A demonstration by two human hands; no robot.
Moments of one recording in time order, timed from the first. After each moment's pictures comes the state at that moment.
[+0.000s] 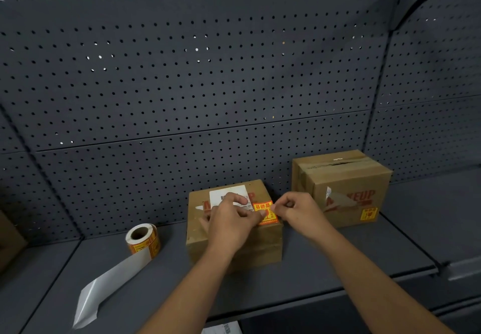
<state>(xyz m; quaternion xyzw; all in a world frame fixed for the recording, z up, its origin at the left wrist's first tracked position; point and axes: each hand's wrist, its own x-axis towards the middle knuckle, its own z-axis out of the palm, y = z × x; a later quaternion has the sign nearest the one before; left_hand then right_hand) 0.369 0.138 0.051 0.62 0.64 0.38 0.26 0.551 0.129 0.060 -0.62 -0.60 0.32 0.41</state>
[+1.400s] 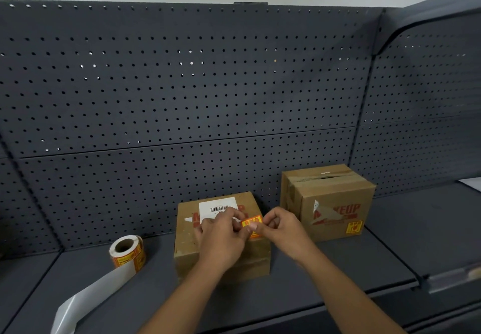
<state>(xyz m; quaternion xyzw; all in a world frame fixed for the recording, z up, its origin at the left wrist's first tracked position) 0.370 0.131 0.055 0.69 0.63 0.31 0.18 0.545 0.127 0.039 -0.59 -0.60 0.33 0.43</state>
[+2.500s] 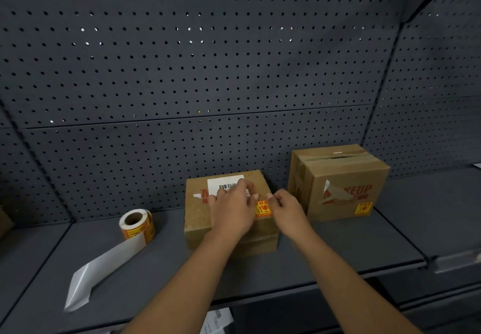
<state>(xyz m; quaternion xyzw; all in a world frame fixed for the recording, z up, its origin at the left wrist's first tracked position) 0.380 0.138 0.063 0.71 0.64 0.25 0.13 0.526 0.139 0.021 -0.65 -0.58 0.29 0.41</state>
